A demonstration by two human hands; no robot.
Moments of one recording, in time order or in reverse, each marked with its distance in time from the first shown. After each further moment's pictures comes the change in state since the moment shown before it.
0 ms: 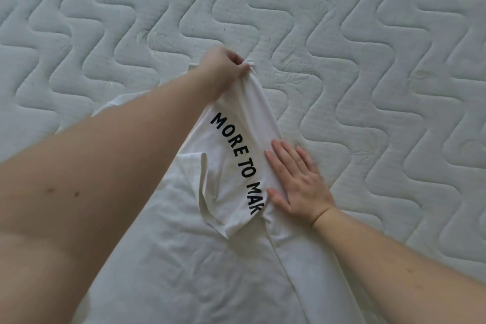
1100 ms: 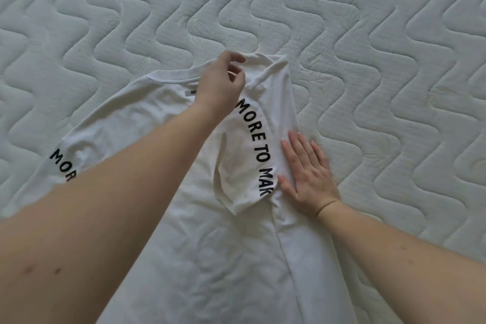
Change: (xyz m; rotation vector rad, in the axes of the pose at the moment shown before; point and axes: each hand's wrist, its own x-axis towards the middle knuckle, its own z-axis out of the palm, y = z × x) left_hand -0.091 -0.044 -0.006 -0.213 0.368 0.152; right_hand 0.002 -0.002 -0.002 -0.040 -0.047 0.005
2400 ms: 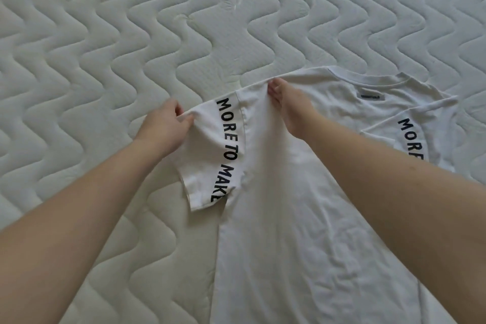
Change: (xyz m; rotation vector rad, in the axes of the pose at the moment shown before) left_hand -0.178 -0.284 -0.303 0.267 0.148 -0.550; right_hand 0.212 -0.342 0.032 1.245 -0.364 0.530
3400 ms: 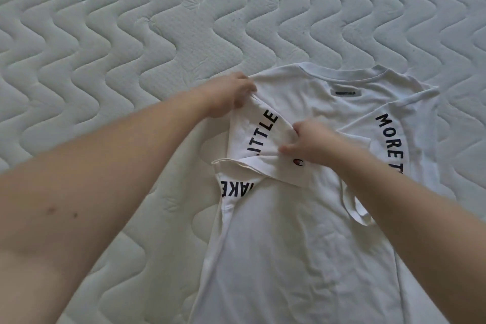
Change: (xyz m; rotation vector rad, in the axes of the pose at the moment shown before) left_hand 0.066 0.153 0.060 0.350 -0.382 0.749; right_hand -0.051 0.006 -0.097 -1.188 -0.113 0.051
